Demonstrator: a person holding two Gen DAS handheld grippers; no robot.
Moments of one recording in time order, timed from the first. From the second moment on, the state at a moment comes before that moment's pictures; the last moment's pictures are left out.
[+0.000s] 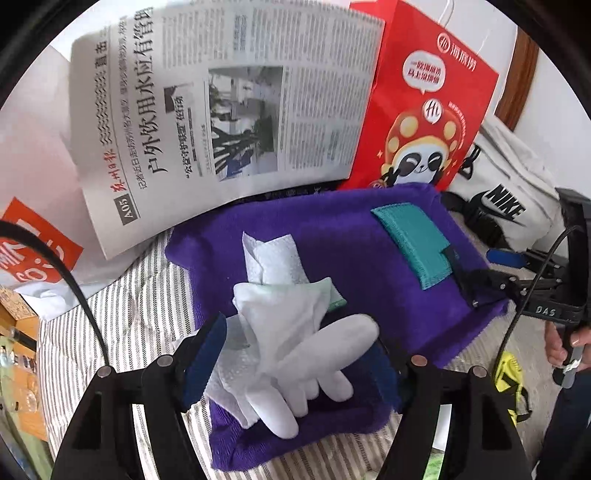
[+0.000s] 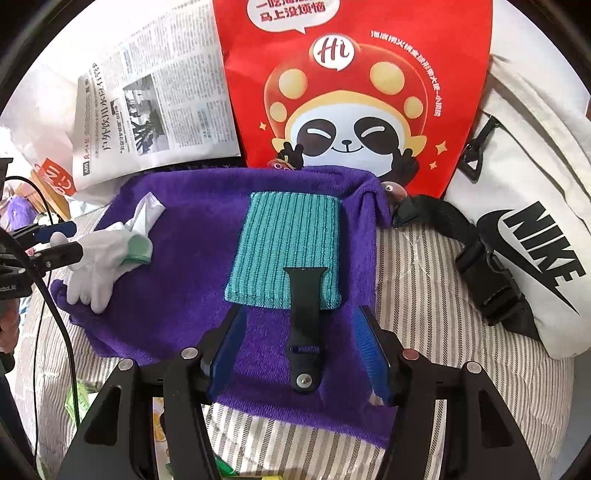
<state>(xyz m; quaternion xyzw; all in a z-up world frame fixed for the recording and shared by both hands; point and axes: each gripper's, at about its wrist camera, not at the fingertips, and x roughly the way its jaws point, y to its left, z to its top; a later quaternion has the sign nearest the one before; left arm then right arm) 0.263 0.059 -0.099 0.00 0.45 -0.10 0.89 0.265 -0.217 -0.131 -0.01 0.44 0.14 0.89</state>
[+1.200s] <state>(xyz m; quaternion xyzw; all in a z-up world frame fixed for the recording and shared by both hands) 0.115 -0.005 -0.146 0.02 0.47 -0.16 0.87 0.101 -0.263 -0.135 0.05 0.46 0.11 0.88</state>
